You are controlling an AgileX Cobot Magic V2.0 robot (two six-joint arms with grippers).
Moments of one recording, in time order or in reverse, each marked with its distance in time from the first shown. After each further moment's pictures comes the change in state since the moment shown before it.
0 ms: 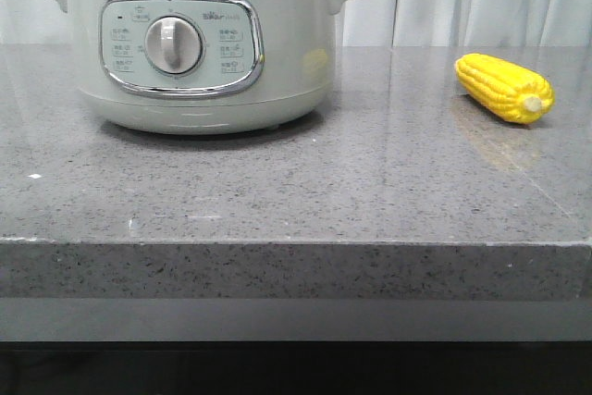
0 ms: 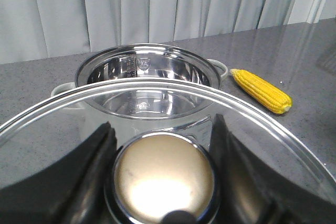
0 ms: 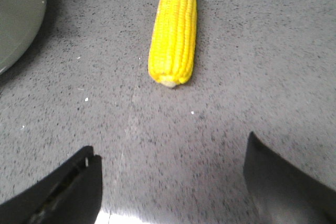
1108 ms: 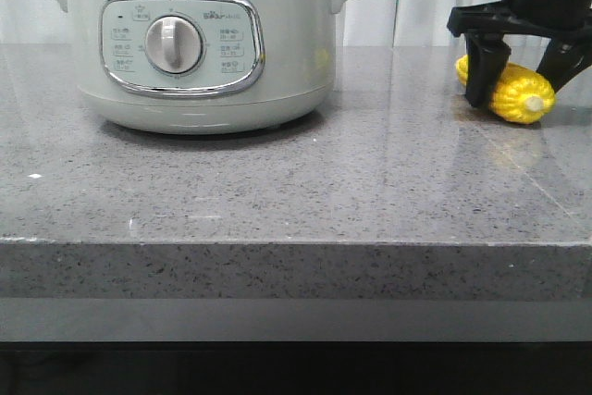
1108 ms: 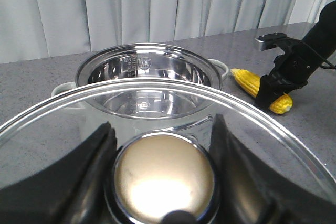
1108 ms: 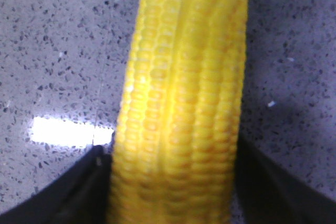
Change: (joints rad) left arm 0.000 0.000 0.000 0.000 0.000 -0.002; right arm 0.001 0.793 -0.479 0.005 0.068 -0.047
